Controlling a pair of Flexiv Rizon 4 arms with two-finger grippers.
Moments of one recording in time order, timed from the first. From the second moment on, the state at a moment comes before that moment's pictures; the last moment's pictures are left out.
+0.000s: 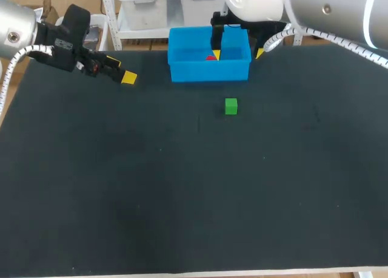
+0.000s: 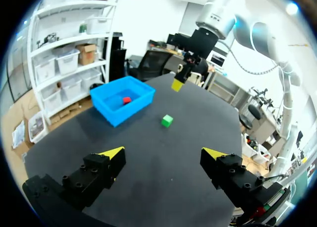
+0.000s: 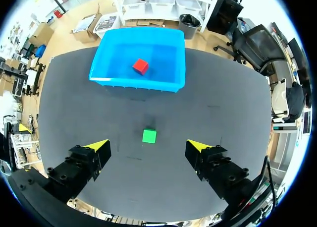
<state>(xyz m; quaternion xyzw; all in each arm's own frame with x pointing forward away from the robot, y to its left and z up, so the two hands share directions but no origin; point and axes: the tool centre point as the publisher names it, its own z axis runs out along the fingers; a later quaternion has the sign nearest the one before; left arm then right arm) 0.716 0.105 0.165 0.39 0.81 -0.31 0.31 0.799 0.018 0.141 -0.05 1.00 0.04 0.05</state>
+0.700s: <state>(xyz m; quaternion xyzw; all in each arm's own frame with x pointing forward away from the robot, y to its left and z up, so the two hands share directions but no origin) 0.716 0.105 0.165 0.39 0.81 -0.31 0.31 0.796 0.014 0.139 -0.05 1.00 0.03 0.05</state>
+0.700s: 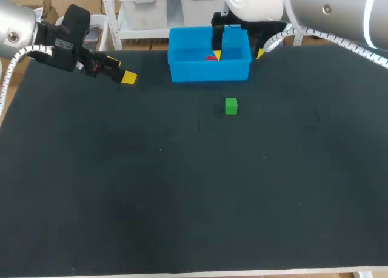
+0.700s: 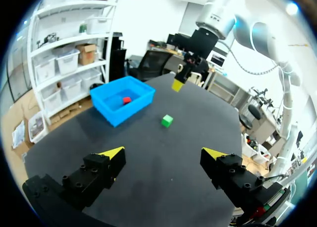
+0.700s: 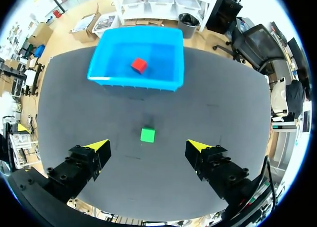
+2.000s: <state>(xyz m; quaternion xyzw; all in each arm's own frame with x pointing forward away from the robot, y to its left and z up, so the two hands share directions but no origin) 0.716 0.105 0.165 0.39 0.81 -0.31 0.31 0.783 0.037 0.072 0.03 1.00 -0.02 0.06</state>
